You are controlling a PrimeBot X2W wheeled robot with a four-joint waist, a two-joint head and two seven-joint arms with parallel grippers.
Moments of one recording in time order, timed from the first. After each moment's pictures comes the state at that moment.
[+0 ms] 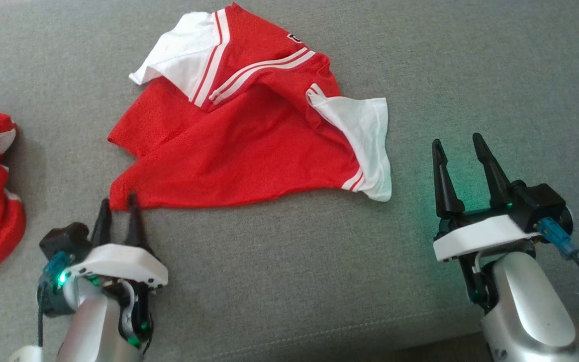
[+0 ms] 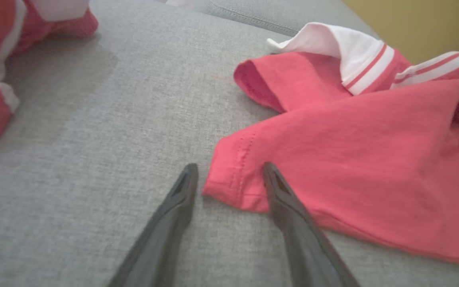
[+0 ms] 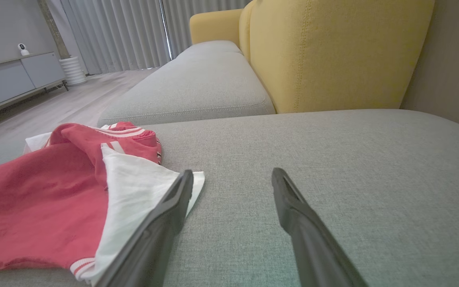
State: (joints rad) left arm -0.24 0.04 -0.06 0.54 -0.34 0.05 -0.26; right arm -0.28 -0.05 0.10 0.38 0.12 0.12 -0.26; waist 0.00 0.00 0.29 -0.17
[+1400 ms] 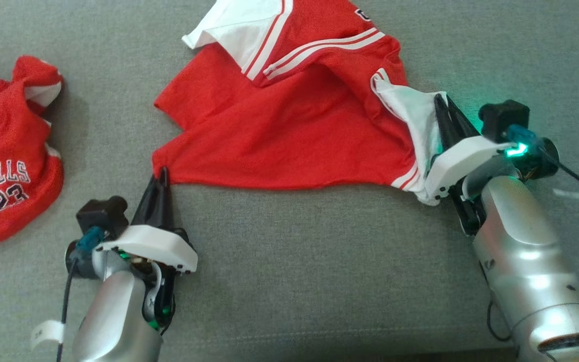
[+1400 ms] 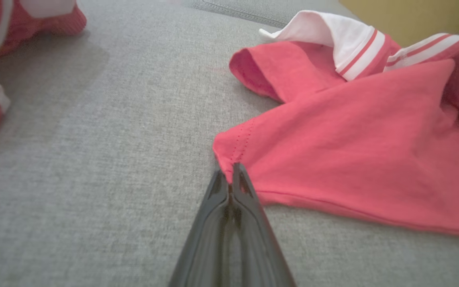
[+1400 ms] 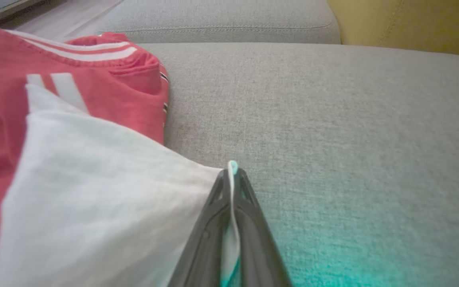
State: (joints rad) left arm -0.30 0.04 -0.19 0.52 -0.30 0.00 -0.27; right arm -0.72 -0.05 0.09 0.95 0.03 0.12 -0.18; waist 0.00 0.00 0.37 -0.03
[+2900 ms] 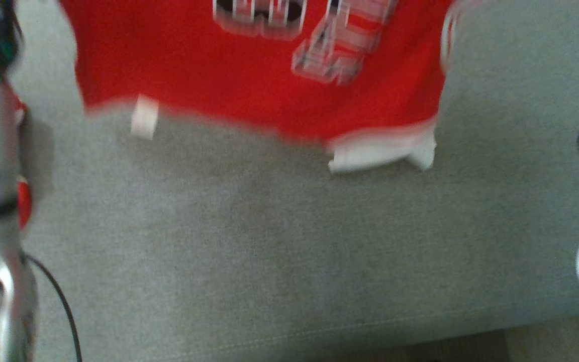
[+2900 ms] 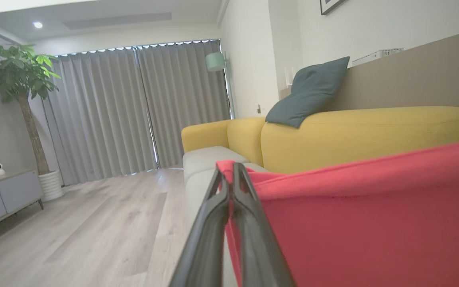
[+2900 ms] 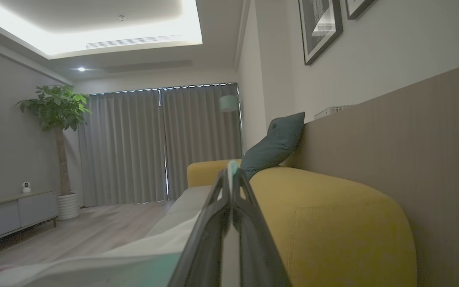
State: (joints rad) left arm -0.99 0.25 -0.11 0.38 -0.10 -0.08 -0.11; right arm -1.08 -0.16 -0.10 0.41 0.22 0.12 -0.04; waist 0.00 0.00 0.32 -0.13
